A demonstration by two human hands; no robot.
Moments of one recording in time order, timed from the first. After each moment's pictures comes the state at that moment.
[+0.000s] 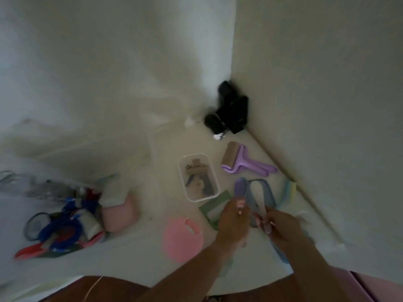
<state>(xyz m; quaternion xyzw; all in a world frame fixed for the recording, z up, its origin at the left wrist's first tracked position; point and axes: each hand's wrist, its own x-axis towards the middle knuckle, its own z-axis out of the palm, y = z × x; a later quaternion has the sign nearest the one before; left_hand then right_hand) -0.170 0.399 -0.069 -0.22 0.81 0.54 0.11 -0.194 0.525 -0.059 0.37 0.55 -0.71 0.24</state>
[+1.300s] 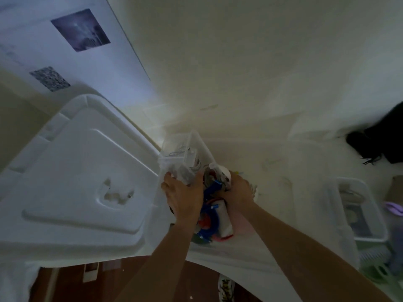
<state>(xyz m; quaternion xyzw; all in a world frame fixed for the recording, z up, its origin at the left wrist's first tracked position) -0.087 -0.070 -0.012 -0.56 0.71 0.38 -0.19 -0.175 0.029 -0.065 -0.16 0.86 -0.41 0.28</state>
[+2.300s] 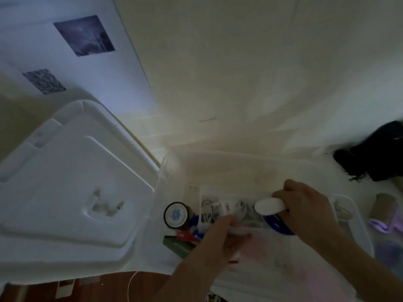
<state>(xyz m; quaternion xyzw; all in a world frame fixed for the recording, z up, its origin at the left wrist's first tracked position) -0.082 0.001 -0.011 -0.50 0.22 0.83 0.12 -0.215 0.157 0.029 -0.36 0.93 -0.06 0.02</state>
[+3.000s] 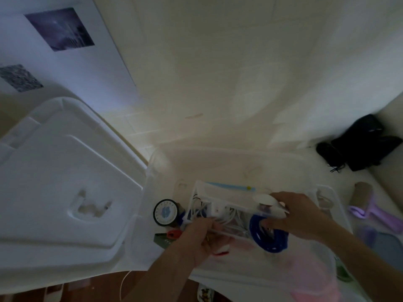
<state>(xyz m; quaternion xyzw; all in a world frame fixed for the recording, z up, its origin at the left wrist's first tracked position) -0.070 -0.016 -0.007 -0.51 0.27 0.79 0.18 -0.214 0.183 0.039 -0.30 0.90 -0.16 0.28</state>
